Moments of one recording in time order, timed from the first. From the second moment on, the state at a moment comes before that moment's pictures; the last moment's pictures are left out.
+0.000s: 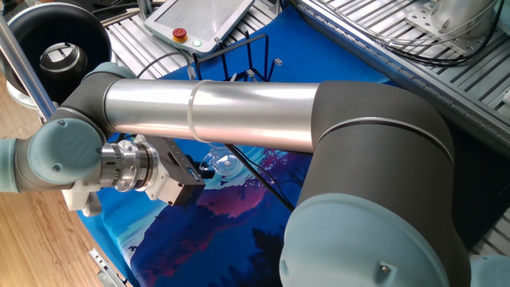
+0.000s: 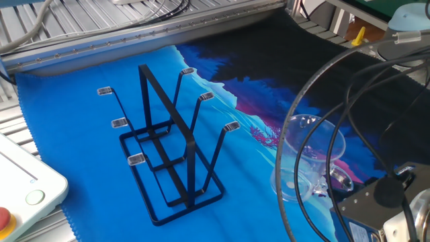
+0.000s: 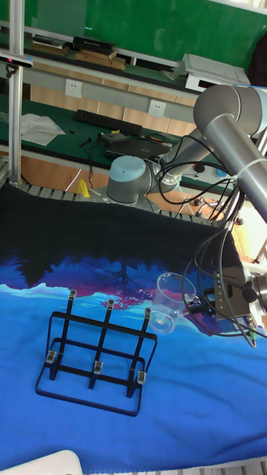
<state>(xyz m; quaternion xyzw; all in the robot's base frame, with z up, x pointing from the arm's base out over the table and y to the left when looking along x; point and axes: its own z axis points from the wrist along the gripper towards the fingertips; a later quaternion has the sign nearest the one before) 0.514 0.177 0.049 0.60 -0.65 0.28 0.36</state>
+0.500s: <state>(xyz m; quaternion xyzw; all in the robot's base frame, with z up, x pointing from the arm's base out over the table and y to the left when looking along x) 0.521 0.171 0.054 0.61 -0.66 0.27 0.36</state>
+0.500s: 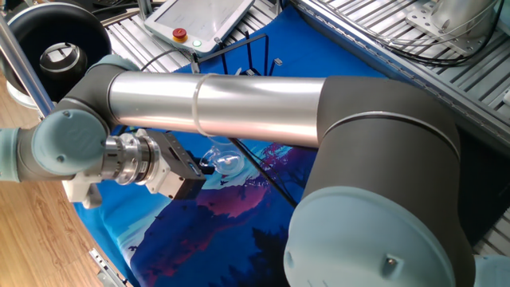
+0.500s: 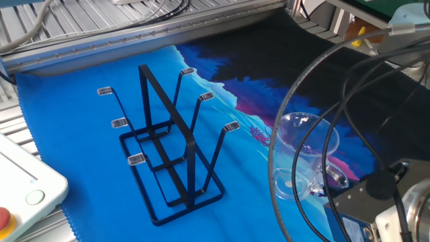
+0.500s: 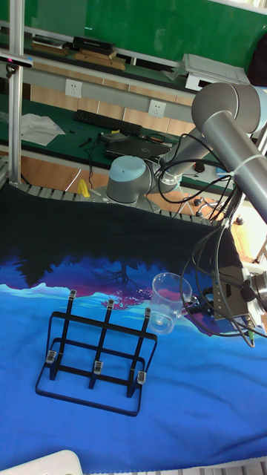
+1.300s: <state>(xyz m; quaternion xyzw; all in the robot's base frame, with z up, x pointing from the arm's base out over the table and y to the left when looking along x) 0.529 0.159 0.067 0.62 -0.65 0.26 0.36</state>
